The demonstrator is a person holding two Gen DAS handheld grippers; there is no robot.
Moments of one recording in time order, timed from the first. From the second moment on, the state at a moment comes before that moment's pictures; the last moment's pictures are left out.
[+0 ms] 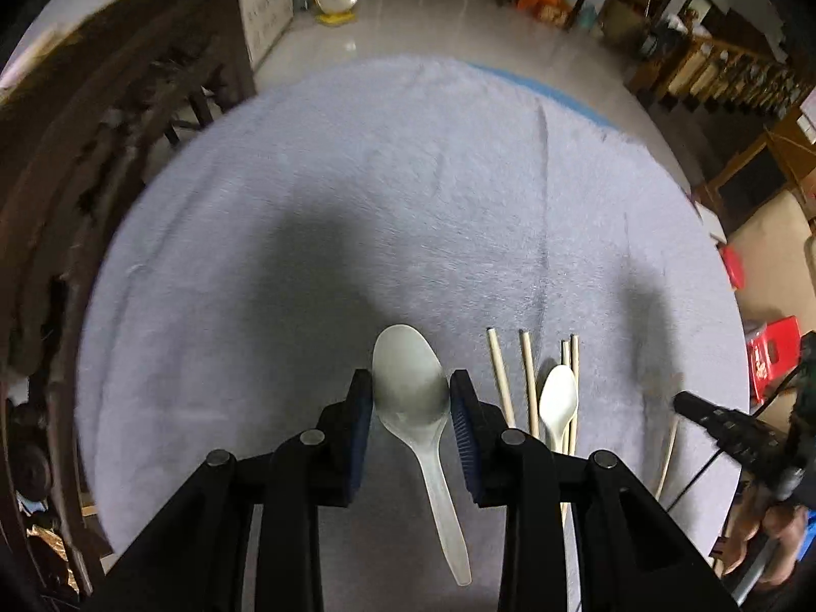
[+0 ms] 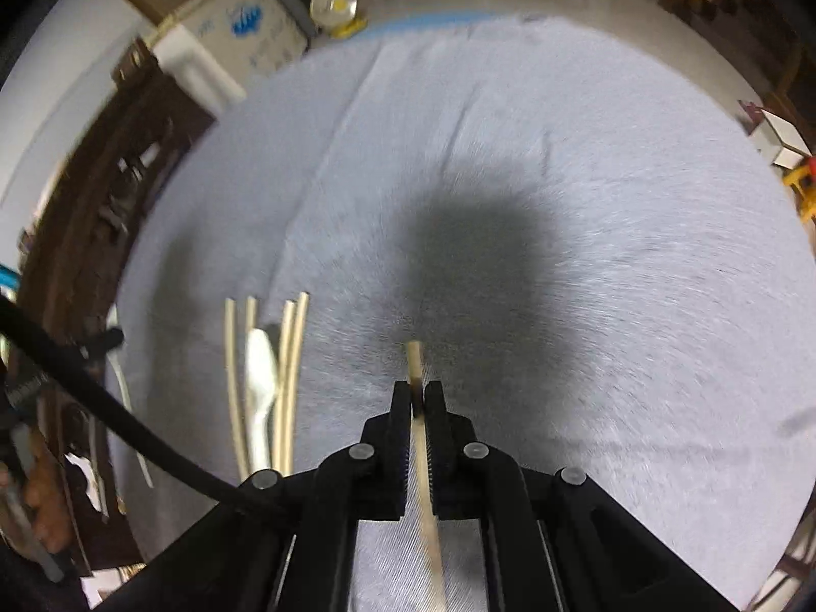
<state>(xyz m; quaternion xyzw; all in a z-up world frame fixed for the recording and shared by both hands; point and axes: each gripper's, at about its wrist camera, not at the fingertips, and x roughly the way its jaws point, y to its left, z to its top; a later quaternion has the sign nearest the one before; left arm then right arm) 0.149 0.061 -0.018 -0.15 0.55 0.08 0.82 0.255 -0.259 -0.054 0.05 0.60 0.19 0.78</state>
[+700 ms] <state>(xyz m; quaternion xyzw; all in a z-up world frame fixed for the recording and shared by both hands) 0.045 0.051 0.047 -0.17 0.45 0.07 0.88 0.145 -0.276 0.049 0.07 0.44 0.18 0.88</state>
